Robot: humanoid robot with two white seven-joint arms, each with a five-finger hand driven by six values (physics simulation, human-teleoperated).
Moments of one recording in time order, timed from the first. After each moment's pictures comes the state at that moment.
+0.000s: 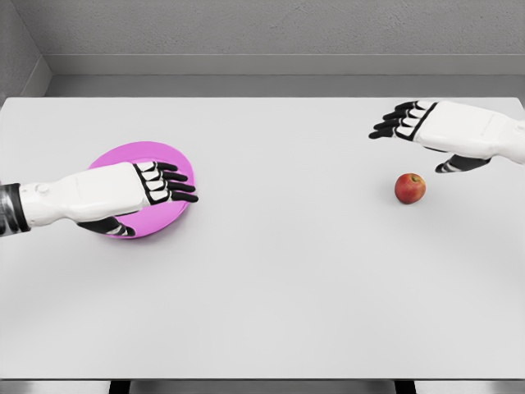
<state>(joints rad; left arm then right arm) -0.54 1.05 -0.74 -1.75 -0.33 -0.61 -0.22 -0.63 -0.98 0.55 -1.58 0.35 -0.61 0.47</state>
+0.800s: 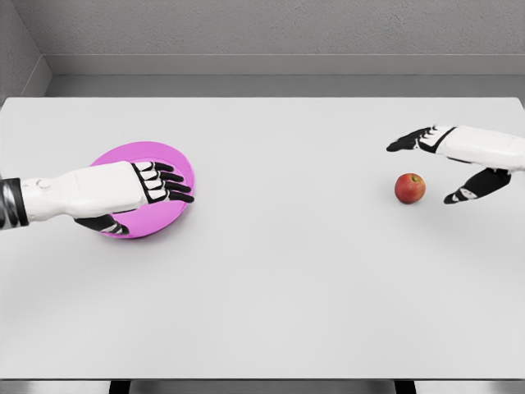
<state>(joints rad) -0.57 1.04 -0.74 -1.71 -0.32 -0.61 -0.30 -0.56 -1.03 0.56 -1.47 -0.07 -0.60 0.61</state>
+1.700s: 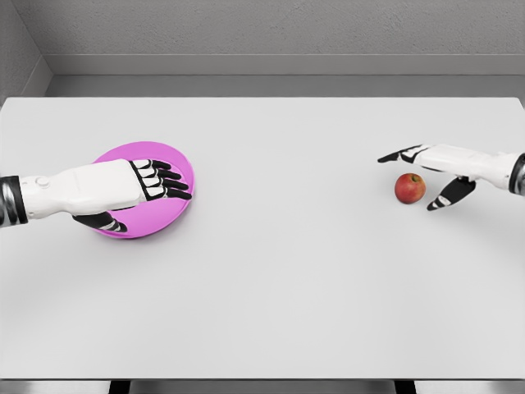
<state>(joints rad) -0.57 1.04 -0.75 -1.70 -0.33 -0.61 -0.30 -0.63 -0.80 0.61 -1.14 0.15 -0.59 0.61</state>
